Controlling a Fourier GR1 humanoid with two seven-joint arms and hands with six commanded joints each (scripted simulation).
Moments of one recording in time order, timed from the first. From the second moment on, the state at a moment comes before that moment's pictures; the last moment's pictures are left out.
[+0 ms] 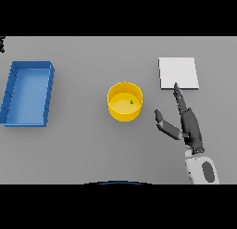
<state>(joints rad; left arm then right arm) -0.93 0.70 -0.45 -0.54 0.26 0.33 0.38 0.05 -0.06 0.14 -1.65 0.24 -0.02 -0.17</state>
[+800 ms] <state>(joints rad) -0.57 0.91 -0.59 -1.15 0.50 0.23 0.47 0.05 -0.06 0.14 -1.65 0.24 -0.03 -0.17</state>
